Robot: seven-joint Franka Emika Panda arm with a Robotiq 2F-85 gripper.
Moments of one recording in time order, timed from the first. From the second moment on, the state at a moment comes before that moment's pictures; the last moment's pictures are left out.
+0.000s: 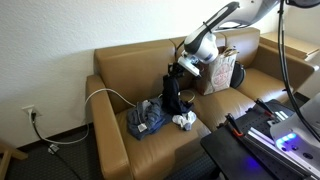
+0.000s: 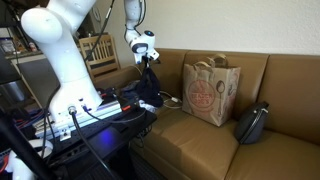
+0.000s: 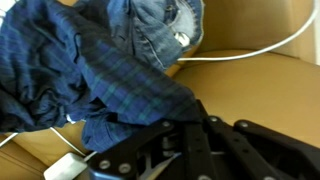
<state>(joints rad) -0.45 0.85 0.74 -2.15 0.35 3.11 0.23</state>
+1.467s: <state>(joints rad) -1.33 0.50 1.50 -2.23 0.23 3.48 0.41</state>
